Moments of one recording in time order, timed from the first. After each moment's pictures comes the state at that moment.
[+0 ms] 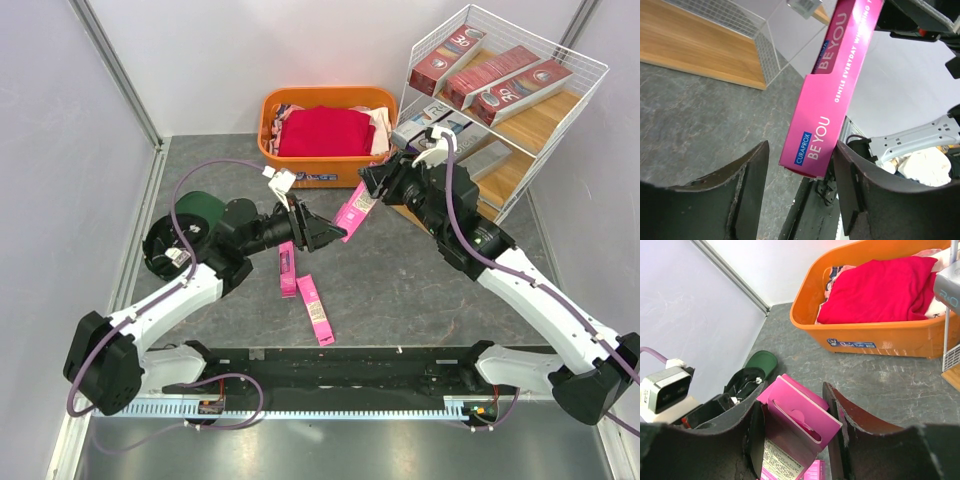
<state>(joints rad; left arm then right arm) -0.60 1.18 0.76 0.41 0.55 -0.69 0.65 1.14 1.18 -0.11 0.17 0.57</state>
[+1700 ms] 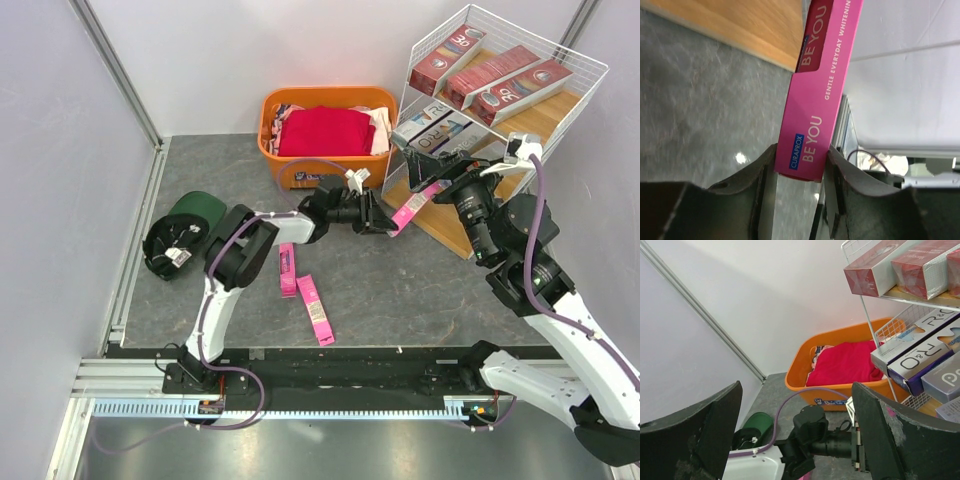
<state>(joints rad) -0.65 2.22 1.38 0.53 0.76 -0.94 0.65 0.87 1.17 -0.07 0.37 0.45</state>
